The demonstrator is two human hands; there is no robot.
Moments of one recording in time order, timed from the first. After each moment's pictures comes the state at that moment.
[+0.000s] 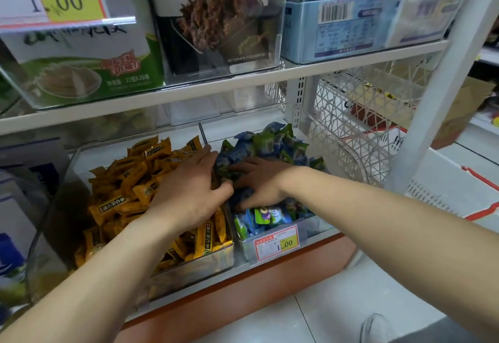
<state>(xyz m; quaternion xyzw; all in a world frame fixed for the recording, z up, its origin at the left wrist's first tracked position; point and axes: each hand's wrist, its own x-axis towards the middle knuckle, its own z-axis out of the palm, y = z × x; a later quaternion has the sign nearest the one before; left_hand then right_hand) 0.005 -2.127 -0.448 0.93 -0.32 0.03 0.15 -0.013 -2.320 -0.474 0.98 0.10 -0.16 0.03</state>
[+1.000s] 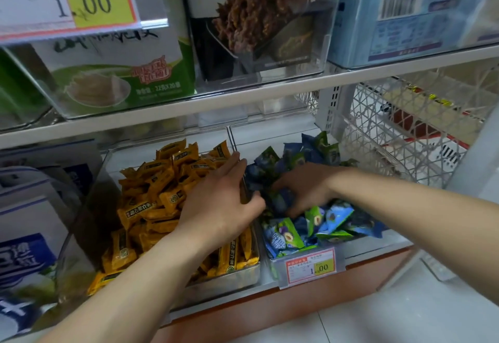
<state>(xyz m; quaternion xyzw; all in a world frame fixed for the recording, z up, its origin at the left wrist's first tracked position) -0.001 -2.130 -0.452 0.93 -0.31 0.03 0.20 0.002 -2.349 -0.468 0.97 0.09 -0.21 -0.01</state>
